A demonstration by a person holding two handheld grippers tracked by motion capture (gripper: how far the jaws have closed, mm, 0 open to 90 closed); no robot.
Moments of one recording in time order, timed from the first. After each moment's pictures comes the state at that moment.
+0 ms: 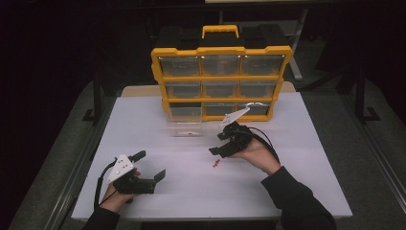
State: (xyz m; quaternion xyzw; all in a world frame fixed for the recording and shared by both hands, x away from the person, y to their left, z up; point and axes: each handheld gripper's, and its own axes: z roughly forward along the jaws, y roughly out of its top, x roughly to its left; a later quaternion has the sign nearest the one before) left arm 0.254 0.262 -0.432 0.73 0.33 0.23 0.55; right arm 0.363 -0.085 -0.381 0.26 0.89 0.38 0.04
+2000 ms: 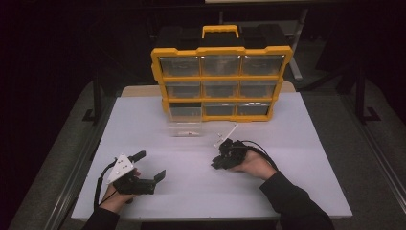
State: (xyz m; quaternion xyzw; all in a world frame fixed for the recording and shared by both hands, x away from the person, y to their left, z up) left arm 0.253 0.262 -0.432 0.73 0.33 0.23 0.55; right arm 0.360 -0.076 -0.436 0.17 0.93 0.32 -0.01
